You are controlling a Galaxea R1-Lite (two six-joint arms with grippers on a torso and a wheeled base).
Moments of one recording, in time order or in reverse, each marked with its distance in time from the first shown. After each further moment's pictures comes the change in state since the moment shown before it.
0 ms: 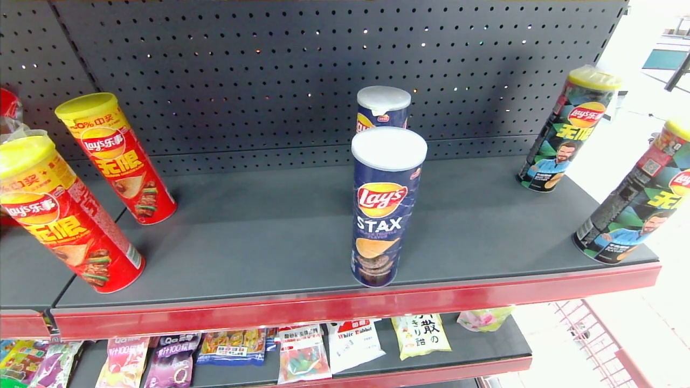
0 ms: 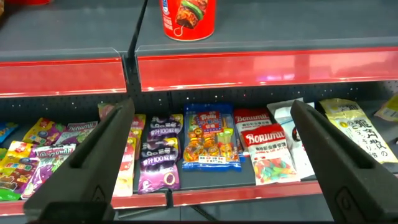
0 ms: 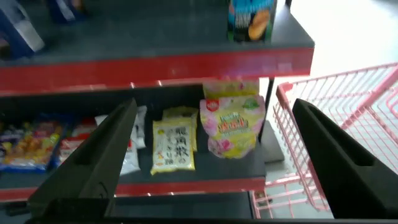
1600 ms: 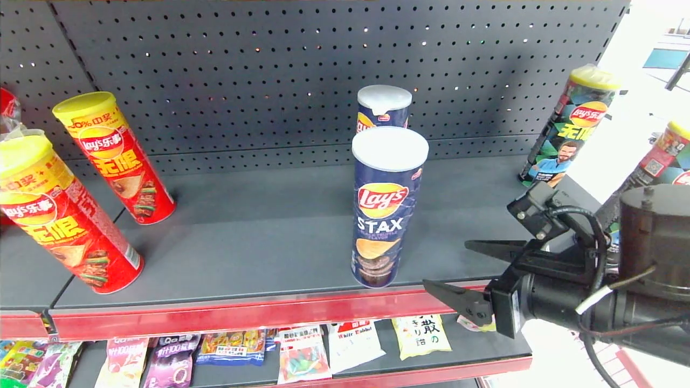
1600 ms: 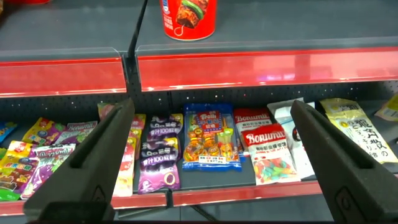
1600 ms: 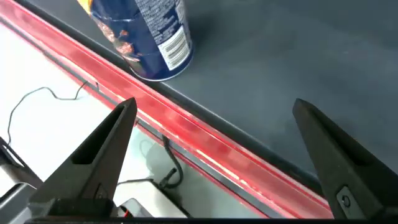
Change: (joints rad) left arm -0.001 0.000 0.000 0.000 0.000 0.000; right arm 0.672 1.338 -0.419 -0.458 -0.058 -0.076
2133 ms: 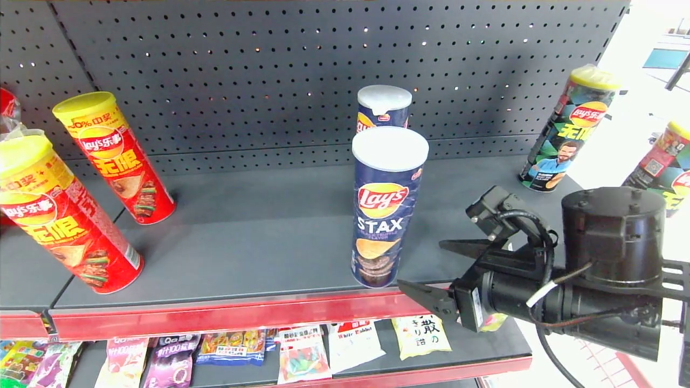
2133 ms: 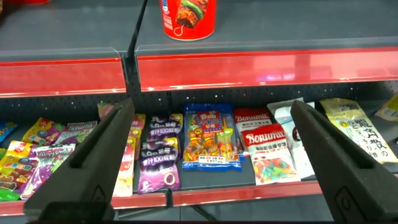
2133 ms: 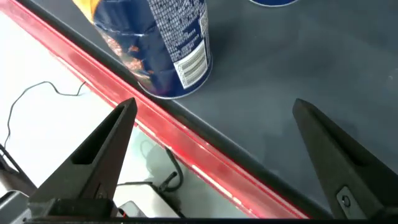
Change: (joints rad) left arm 0.000 0.000 0.000 0.000 0.000 0.000; right arm 0.028 0.119 -0.036 -0.065 0.000 -0.019
